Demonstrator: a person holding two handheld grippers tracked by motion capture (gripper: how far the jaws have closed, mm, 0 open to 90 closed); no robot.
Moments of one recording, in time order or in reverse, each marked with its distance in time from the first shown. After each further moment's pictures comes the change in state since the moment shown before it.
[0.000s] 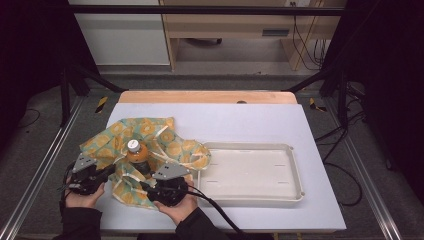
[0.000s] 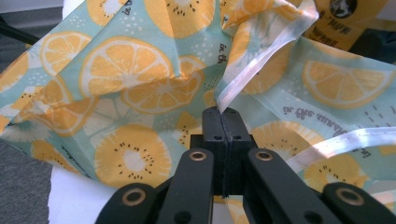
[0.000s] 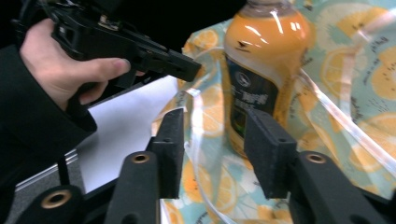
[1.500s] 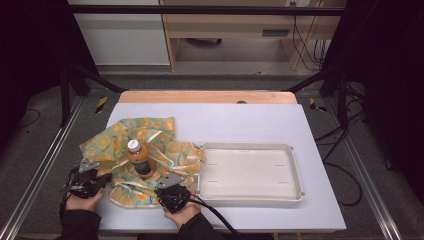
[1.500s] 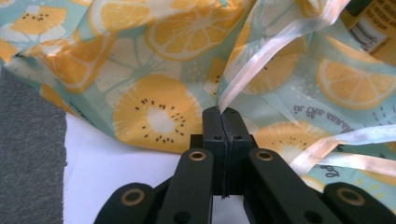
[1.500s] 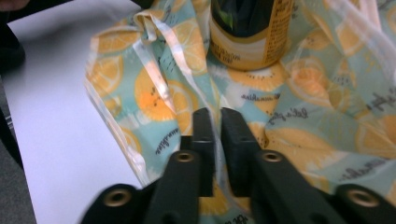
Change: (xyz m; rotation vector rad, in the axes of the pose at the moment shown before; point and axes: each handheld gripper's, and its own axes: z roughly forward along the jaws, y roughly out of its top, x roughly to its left) left arm 0.014 -0.021 0.018 0.177 0.073 -0.009; right arm -0.010 -0.051 0.027 0.228 -0.084 -0.016
